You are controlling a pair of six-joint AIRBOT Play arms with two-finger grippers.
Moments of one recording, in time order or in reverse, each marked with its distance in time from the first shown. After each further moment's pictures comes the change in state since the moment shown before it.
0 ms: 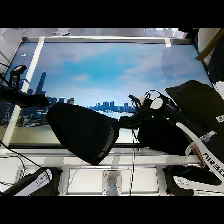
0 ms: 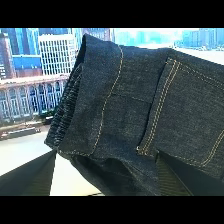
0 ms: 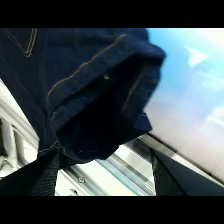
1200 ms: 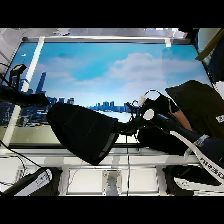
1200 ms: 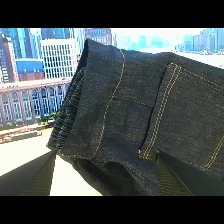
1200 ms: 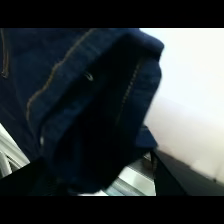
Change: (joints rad) left arm 0.000 -0.002 0.000 0.000 0.015 0.000; right arm 0.117 -0.013 -0.131 0.104 -0.247 0.083
